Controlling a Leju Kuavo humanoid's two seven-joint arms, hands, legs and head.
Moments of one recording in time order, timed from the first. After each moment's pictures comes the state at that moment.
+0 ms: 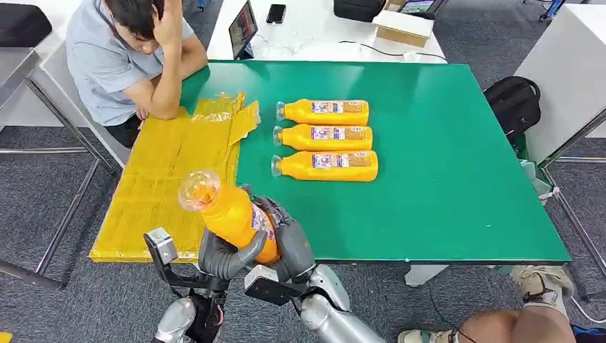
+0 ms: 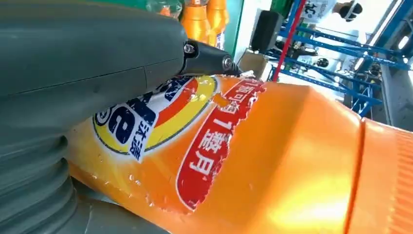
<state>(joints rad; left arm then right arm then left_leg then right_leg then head) -0.03 -0.21 -0.39 -1.42 0.23 -0.08 -0.44 -0.31 0.26 0.54 -0.84 0.48 -0.48 -0.69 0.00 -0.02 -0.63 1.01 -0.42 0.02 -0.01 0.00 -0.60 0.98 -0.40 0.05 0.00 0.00</state>
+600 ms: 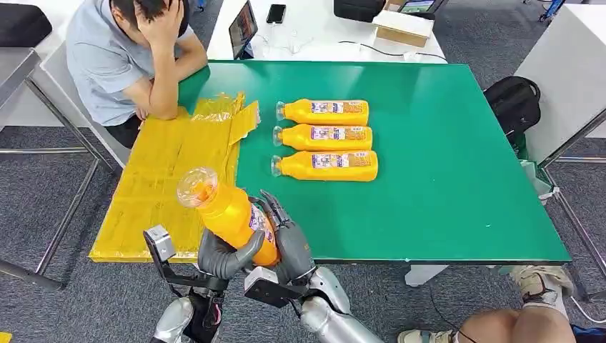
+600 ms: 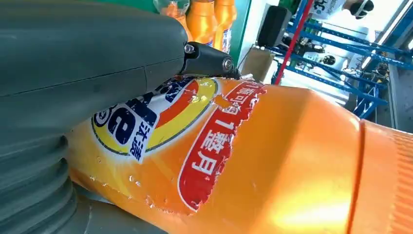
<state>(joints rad) -0.03 -0.21 -0.37 -1.41 0.25 -0.11 -0.42 -0.30 0.26 0.54 -0.84 0.48 -0.48 -0.68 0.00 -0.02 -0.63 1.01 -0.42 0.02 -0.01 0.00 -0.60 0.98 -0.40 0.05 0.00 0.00</state>
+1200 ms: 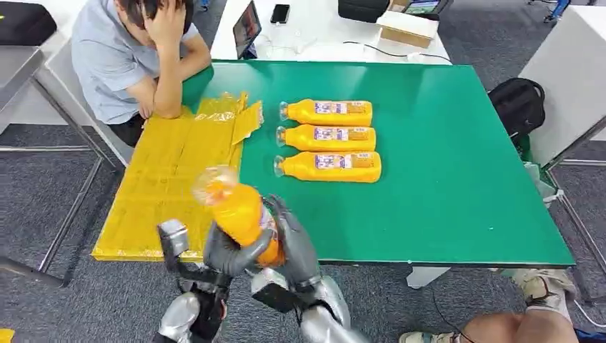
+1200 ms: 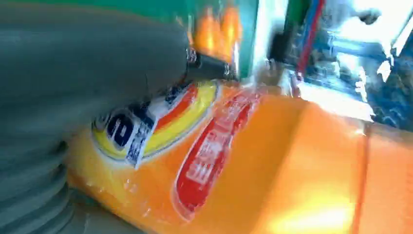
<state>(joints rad) -0.11 -0.20 -0.33 -1.35 -0.06 0.18 -0.41 -0.11 0.25 0.51 -1.14 0.40 -0.67 -0.69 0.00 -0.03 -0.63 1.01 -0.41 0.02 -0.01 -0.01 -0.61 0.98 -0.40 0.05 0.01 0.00</state>
